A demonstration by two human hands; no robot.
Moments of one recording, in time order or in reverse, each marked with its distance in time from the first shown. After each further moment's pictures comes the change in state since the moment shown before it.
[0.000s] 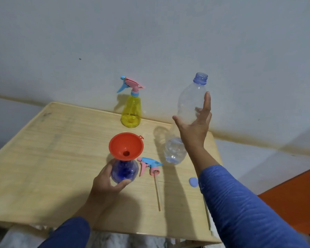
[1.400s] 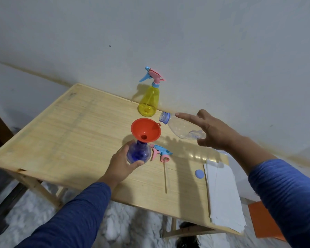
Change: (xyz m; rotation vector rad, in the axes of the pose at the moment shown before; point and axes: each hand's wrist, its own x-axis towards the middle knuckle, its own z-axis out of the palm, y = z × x) left_hand -0.004 0.009 0.001 -0.005 0.012 -0.007; right_hand 0.010 -0.048 -0.058 -0.809 -1.114 -0.572
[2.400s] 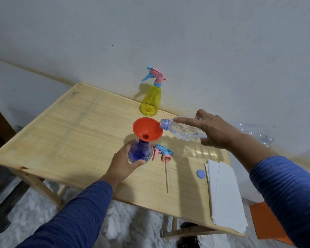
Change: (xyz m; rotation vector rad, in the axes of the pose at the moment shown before) left_hand 0.001 -0.002 0.000 0.006 0.002 -0.013; right_hand 0.005 -0.003 -0.004 -0.234 -0.035 -0.055
